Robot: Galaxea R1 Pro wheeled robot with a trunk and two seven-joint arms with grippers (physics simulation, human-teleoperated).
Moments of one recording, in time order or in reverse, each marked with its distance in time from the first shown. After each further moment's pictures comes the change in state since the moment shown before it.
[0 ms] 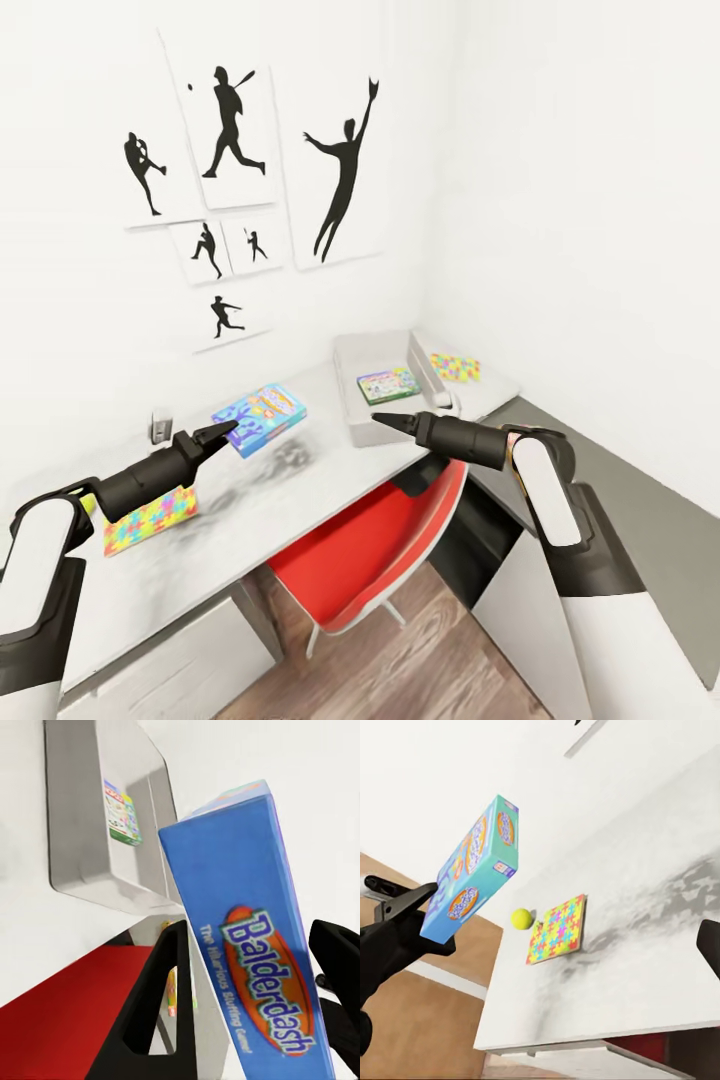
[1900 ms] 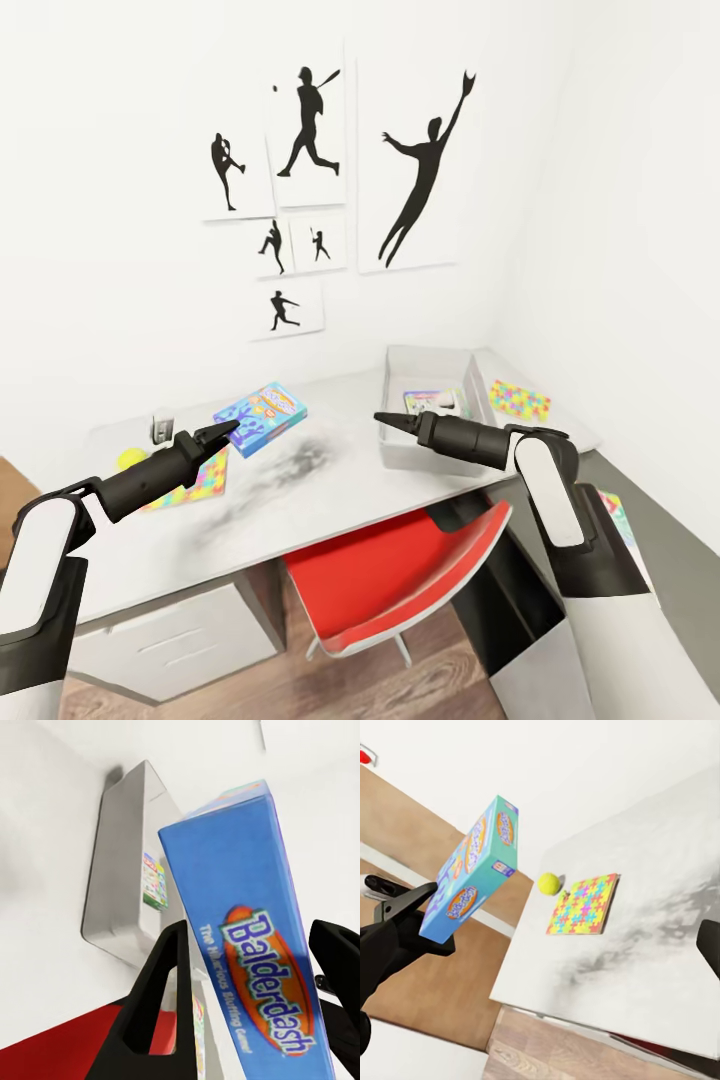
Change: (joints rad) left arm -0.001 -0.004 -0.001 0.003 0.012 -0.001 0.007; right arm 0.002 -0.007 -0.001 -0.008 0.000 0.000 0.002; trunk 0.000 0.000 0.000
